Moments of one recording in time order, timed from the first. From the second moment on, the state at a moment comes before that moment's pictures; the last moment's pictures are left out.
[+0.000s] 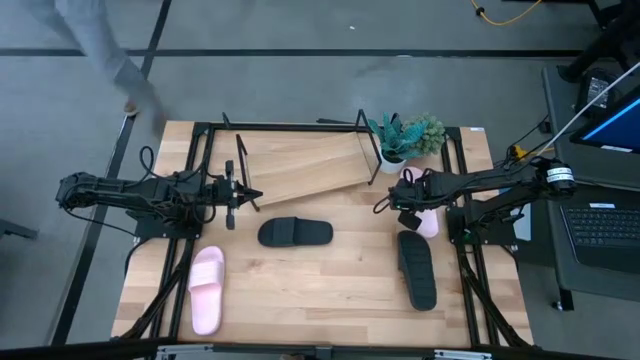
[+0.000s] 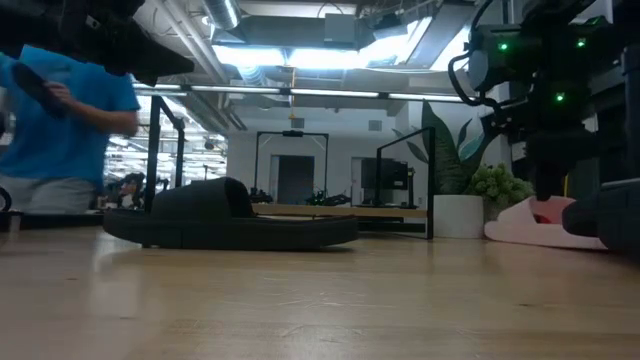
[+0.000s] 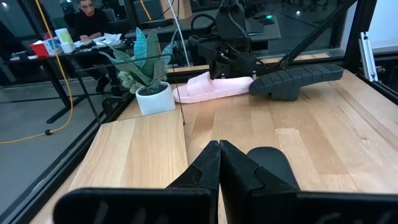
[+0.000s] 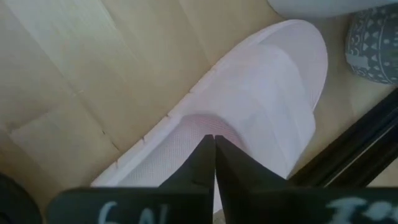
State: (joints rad) left arm 0.00 0.45 0.29 -0.02 -0.17 0.11; right arm -0.04 1.29 0.73 -1.03 0.37 0.46
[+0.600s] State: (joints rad) left arm 0.00 0.45 0.29 -0.02 -0.17 0.11; right arm -0.01 1.29 0.86 -1.10 0.35 0.41
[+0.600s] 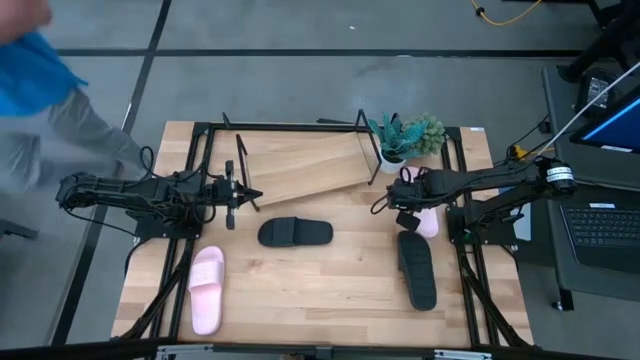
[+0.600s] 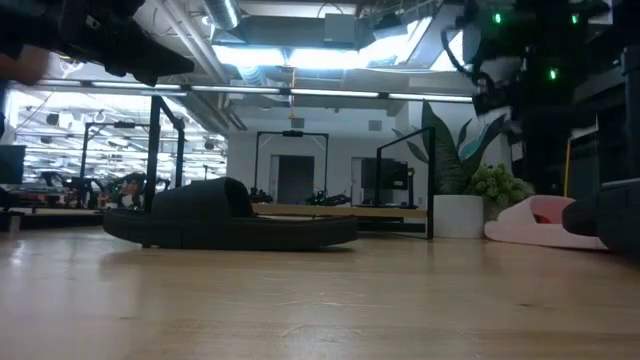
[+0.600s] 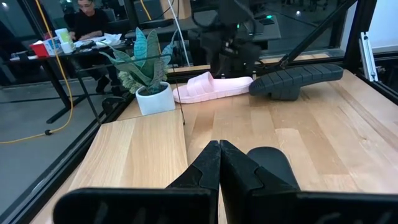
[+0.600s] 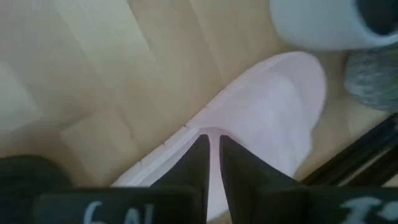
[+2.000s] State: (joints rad) left arm 0.00 0.45 0.29 -0.03 -0.17 0.11; right arm 0.12 1.31 0.77 -1.05 0.50 0.52
